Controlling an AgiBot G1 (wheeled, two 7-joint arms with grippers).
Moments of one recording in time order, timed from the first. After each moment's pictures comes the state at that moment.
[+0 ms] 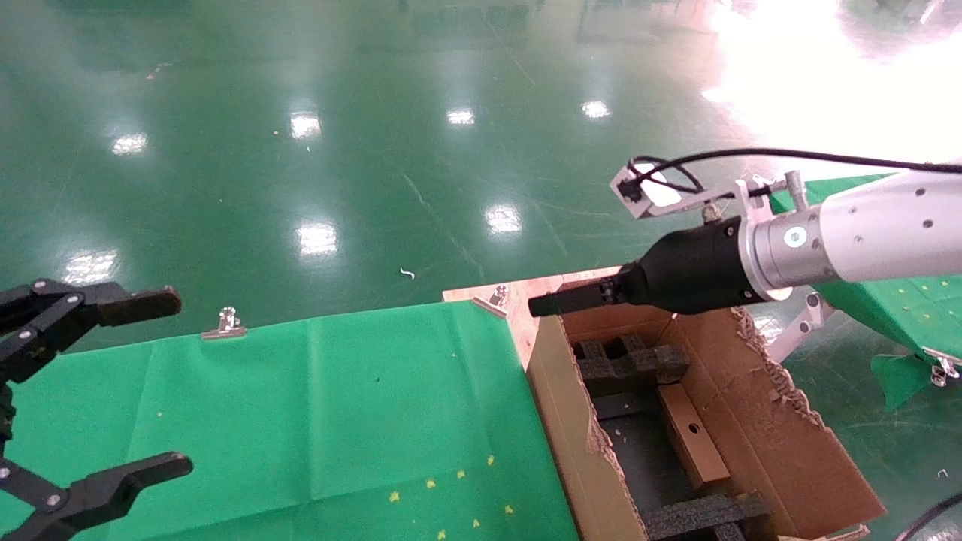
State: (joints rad) left arm -1.09 0.59 0.34 -1.26 0.68 1.47 -0.15; right arm 2.26 -0.54 -2.06 1.27 -0.99 -0.76 1.31
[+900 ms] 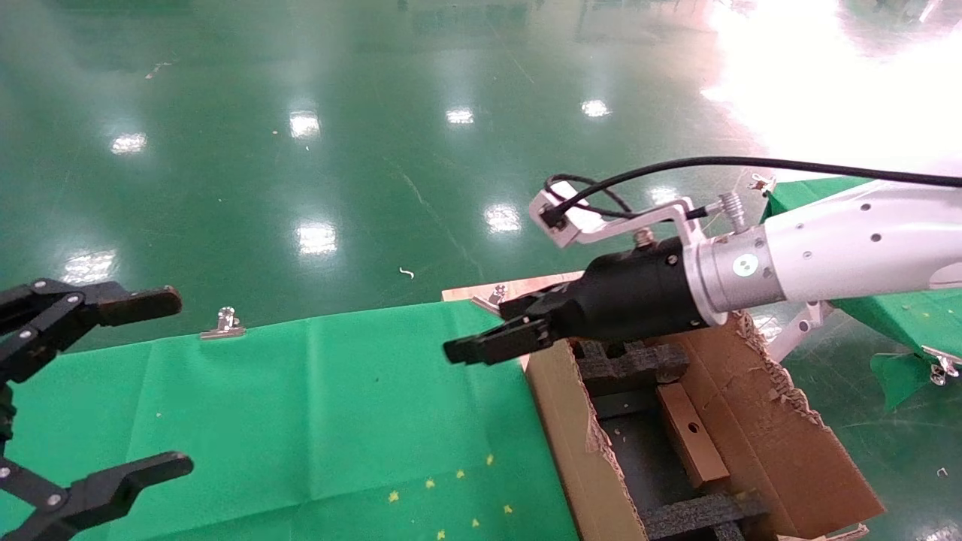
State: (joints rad) left arm -1.09 0.59 0.34 -1.26 0.68 1.47 -0.15; right arm 1.94 -0.56 -1.58 1.28 -0.91 -0.97 1.00
